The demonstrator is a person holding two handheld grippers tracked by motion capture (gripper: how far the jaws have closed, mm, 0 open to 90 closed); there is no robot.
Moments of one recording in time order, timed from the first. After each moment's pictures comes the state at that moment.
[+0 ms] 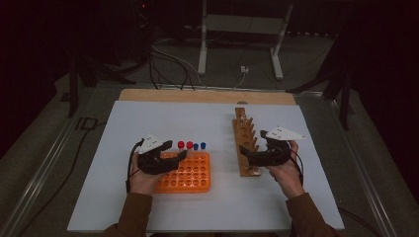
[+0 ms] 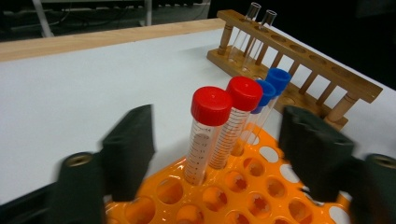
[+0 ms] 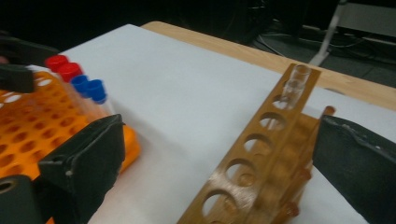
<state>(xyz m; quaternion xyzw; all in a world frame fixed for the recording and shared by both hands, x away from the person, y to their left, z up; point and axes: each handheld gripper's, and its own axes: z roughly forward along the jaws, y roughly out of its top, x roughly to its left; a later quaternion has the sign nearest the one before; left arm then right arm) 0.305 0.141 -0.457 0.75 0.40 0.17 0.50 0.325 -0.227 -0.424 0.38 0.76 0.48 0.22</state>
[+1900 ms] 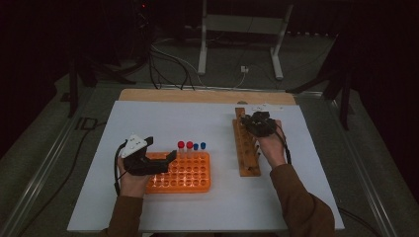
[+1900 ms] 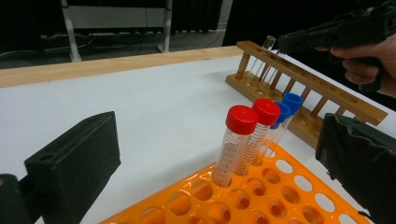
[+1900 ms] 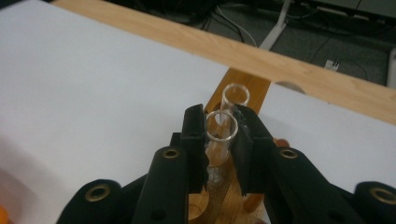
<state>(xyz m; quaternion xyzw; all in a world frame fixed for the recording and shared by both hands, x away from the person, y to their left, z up) 0.295 0.170 -0.448 0.71 0.42 0.20 0.53 0.423 -0.211 -0.443 0.45 0.76 0.40 0.25</state>
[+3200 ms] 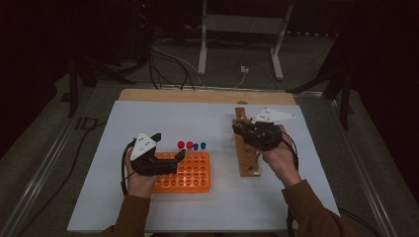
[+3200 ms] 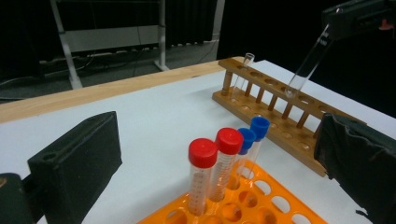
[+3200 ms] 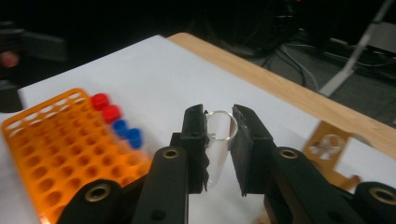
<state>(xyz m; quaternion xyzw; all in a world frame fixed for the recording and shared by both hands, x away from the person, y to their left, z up) 0.286 0.142 -0.428 0.71 0.38 0.23 0.54 0.337 -0.190 -0.374 0.32 0.79 0.48 0.19</state>
